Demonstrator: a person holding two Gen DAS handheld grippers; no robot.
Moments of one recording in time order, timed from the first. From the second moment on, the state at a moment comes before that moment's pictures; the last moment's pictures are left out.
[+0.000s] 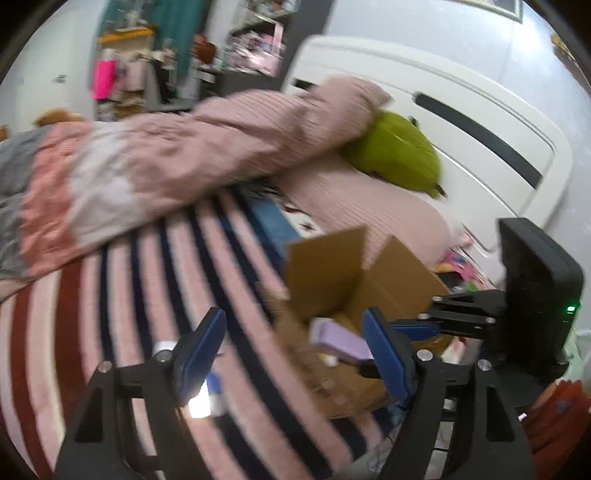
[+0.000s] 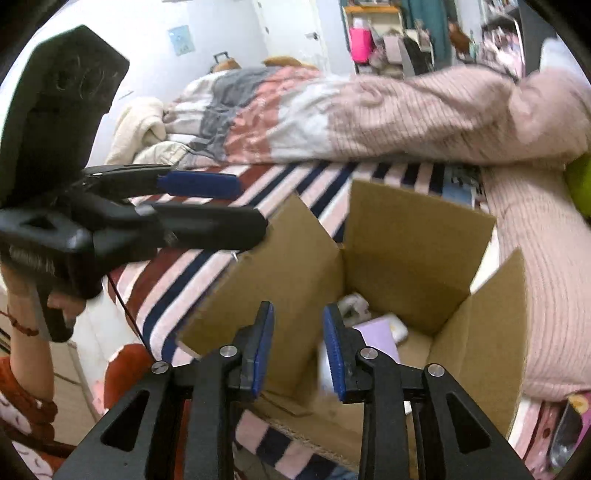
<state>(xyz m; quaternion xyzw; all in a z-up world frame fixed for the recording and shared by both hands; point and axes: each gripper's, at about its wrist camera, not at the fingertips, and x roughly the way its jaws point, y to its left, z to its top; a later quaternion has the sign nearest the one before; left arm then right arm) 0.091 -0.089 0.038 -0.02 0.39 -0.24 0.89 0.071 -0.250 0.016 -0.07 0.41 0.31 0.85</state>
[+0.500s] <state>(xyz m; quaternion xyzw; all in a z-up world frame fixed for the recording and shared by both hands) 0.027 0.065 -0.019 -0.07 0.38 -0.10 0.92 0.065 -0.095 -0.043 -0.13 0.44 0.39 0.80</state>
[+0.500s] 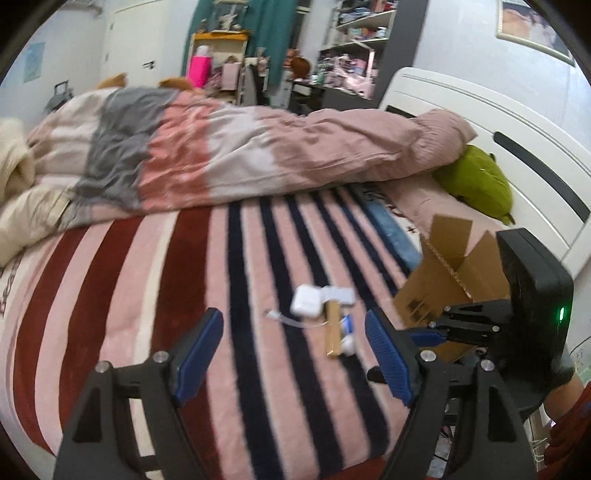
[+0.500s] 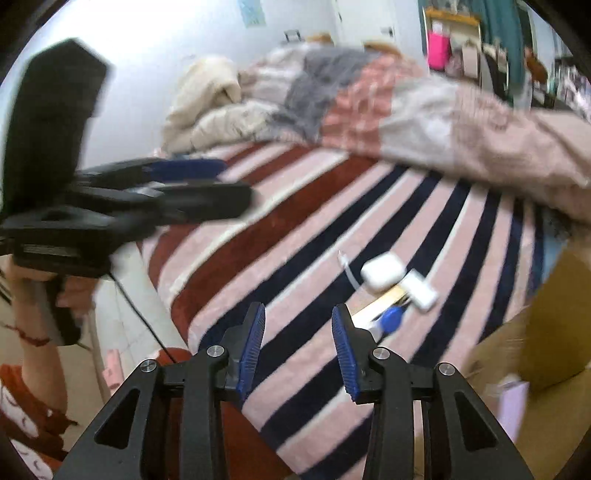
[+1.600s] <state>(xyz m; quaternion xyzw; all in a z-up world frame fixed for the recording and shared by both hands) 0.027 0.103 -0.070 -0.09 0.40 -0.09 0.91 0.113 -0.085 -0.144 -0.12 0.50 0.31 0.80</state>
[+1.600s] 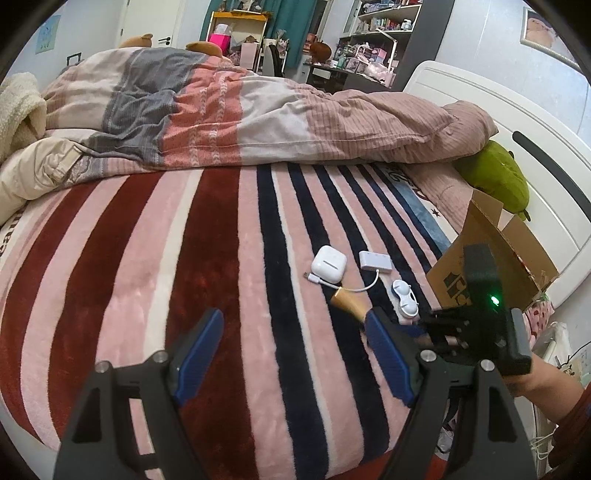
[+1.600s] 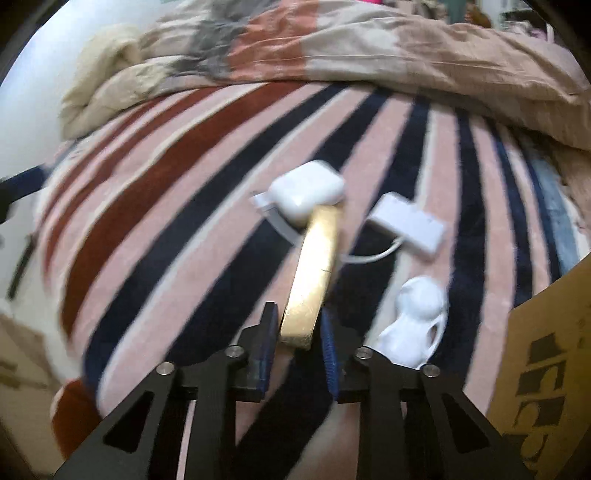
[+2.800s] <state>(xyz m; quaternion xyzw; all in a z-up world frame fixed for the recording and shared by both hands) 0.060 -0.025 0.020 -0.10 0.36 -0.25 0.89 0.037 -0.143 0.010 -0.07 0.31 0.40 0.86</state>
